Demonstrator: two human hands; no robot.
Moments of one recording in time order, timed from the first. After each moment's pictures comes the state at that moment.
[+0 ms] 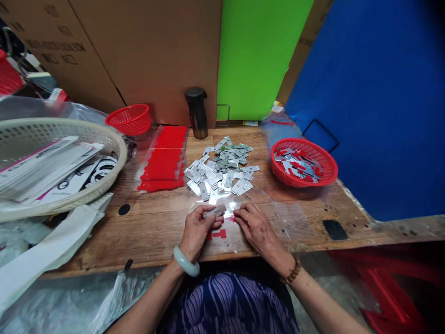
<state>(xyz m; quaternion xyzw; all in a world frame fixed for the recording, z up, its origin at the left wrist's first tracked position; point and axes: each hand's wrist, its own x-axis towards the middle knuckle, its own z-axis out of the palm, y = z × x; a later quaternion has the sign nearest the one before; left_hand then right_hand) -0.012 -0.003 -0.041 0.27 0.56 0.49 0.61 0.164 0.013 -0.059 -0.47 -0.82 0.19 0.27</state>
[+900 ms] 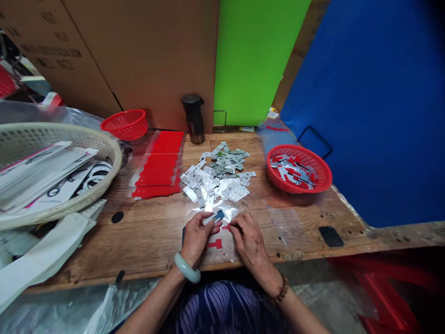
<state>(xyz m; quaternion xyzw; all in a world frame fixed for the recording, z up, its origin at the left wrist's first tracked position) -0.004 0.004 -0.051 0.24 0.57 0.49 0.61 0.145 0.001 -0.066 -0.53 -0.74 0.25 0.34</state>
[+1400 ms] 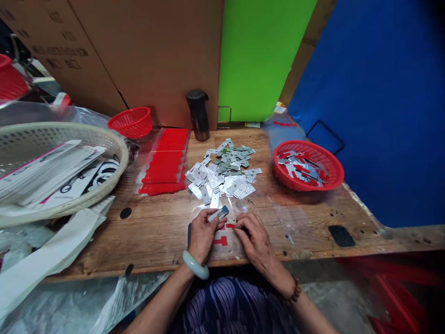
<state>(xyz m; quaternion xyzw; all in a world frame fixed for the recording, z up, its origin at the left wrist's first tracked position) -0.002 0.003 -0.059 0.26 0.58 0.51 0.58 0.150 -0.003 -0.066 -0.48 -0.74 0.30 0.36</state>
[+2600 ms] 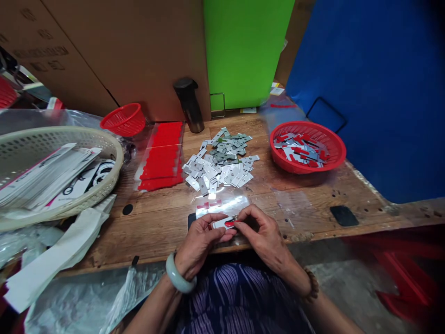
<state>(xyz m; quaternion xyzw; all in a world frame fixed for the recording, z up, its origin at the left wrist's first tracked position) -0.003 -0.026 -0.010 0.18 0.53 0.38 0.74 0.154 -0.014 -0.028 -0.50 -0.62 0.46 0.40</state>
